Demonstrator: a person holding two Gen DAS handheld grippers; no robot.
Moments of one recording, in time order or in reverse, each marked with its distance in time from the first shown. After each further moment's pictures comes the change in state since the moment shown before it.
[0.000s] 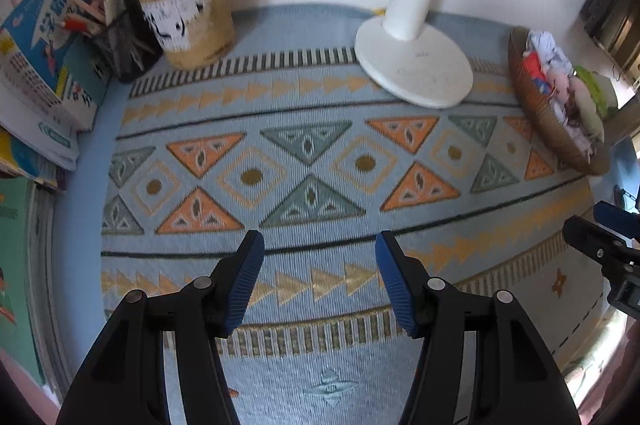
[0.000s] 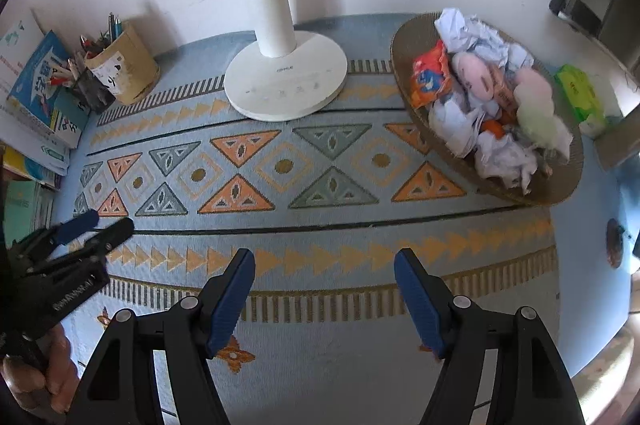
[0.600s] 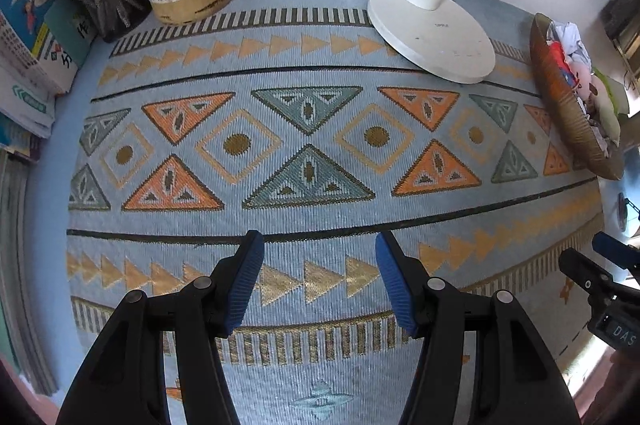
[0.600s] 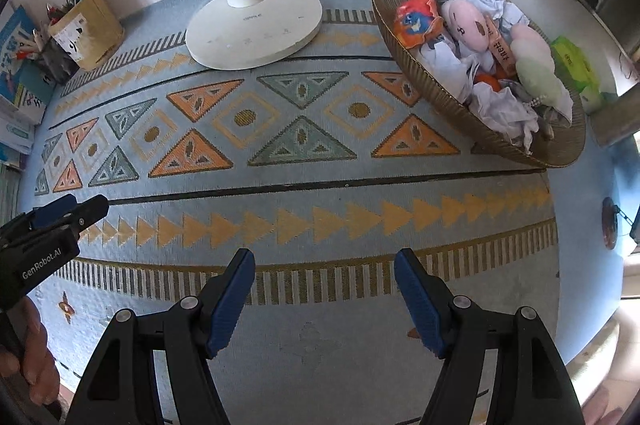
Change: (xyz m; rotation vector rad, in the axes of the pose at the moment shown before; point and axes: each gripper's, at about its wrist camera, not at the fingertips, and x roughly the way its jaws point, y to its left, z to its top) left arm 0.036 0.005 -0.004 -0.060 0.071 -0.020; right arm 0.038 -0.011 -0.022 -0.003 0.086 -0.088
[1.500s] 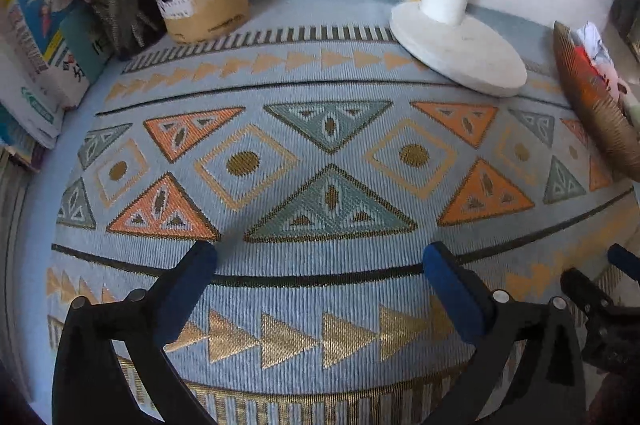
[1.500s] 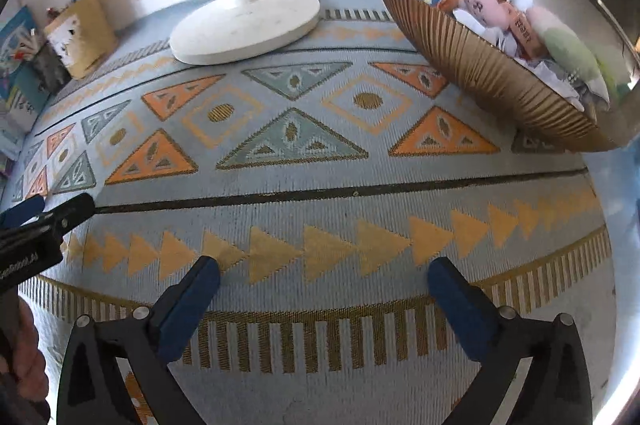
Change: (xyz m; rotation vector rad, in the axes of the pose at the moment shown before) left arm 0.026 -0.007 -0.029 0.001 -0.243 0.098; right arm 0.065 0.002 -0.025 0.006 -0.214 0.027
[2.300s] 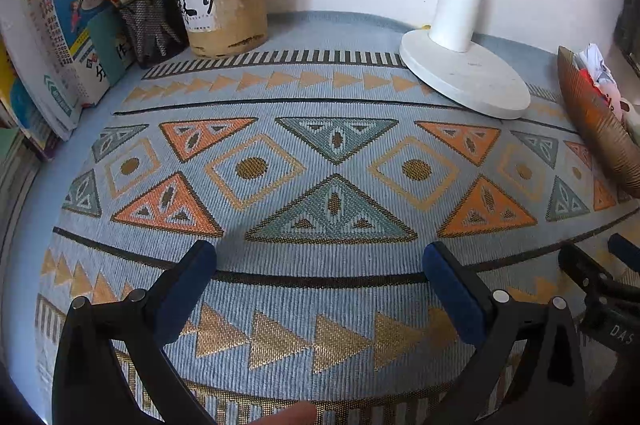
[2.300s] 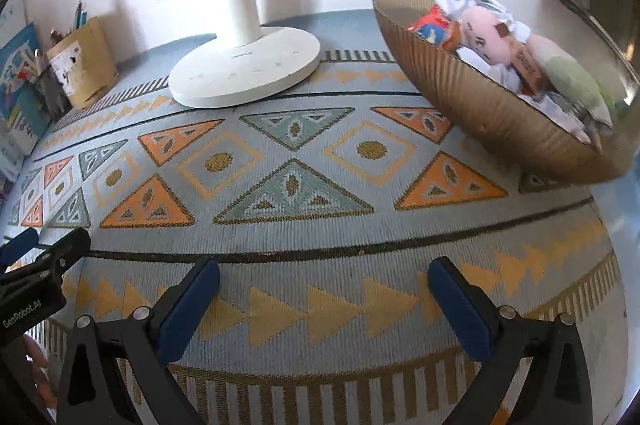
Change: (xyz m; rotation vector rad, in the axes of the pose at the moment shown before) left arm -0.008 0.004 -0.013 -0.051 -0.099 0.030; right arm 0.006 -0.003 0.011 0.009 -0.148 -0.001
